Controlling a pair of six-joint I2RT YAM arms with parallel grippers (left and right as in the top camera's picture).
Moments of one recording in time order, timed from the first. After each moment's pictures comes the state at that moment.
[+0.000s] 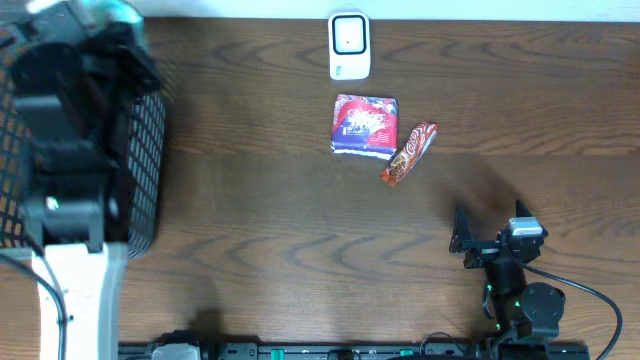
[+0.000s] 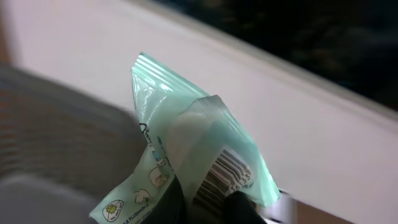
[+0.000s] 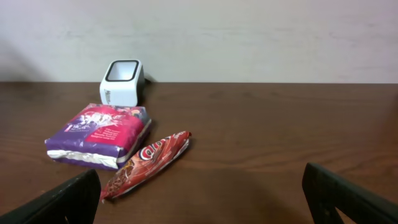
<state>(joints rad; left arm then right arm) -0.01 1.18 1.43 -0.45 -0.03 -0.41 -0.04 0.01 0.01 -0.06 -0.12 0.03</state>
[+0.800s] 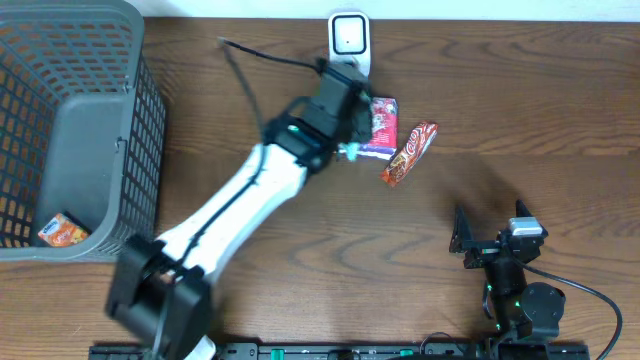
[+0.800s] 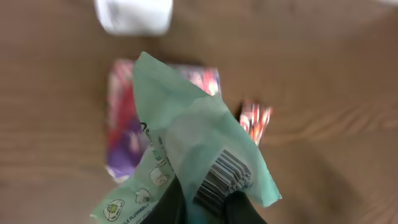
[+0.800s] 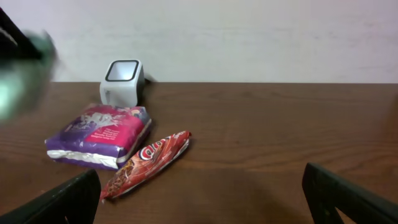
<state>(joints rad) -0.63 1.77 1.43 -0.45 -0.02 -0.59 -0.04 0.01 0.01 -0.06 -0.12 0.03</state>
